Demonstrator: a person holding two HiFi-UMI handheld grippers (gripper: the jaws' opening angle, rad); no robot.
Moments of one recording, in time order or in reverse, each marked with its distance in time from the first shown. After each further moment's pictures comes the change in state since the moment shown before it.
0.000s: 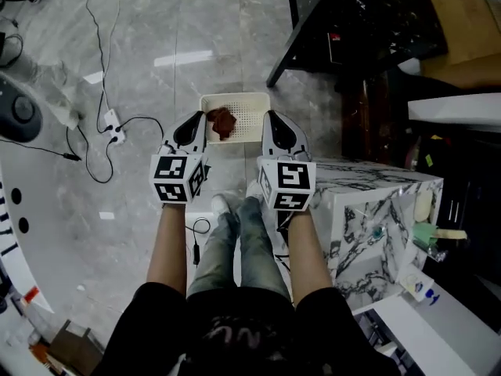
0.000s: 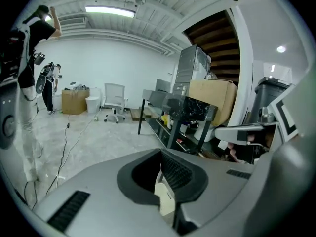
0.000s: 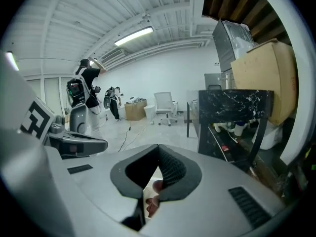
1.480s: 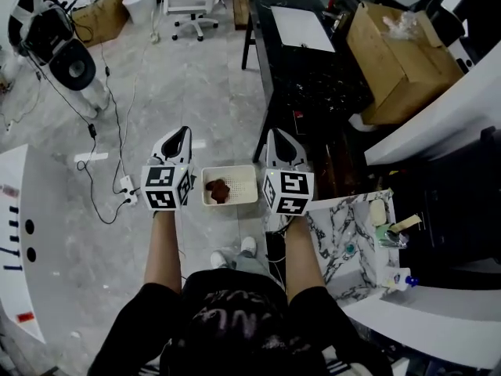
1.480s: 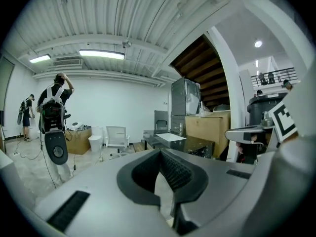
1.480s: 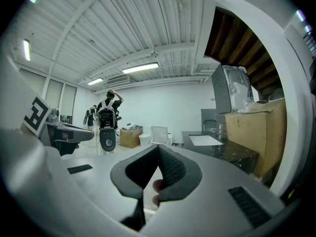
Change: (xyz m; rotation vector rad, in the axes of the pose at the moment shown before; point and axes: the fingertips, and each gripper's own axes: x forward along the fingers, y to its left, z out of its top) left arm -0.191 -0.032 0.243 0.160 -0.324 0.066; right arm -0.176 0.019 0.235 -0.102 -0.339 -0.069
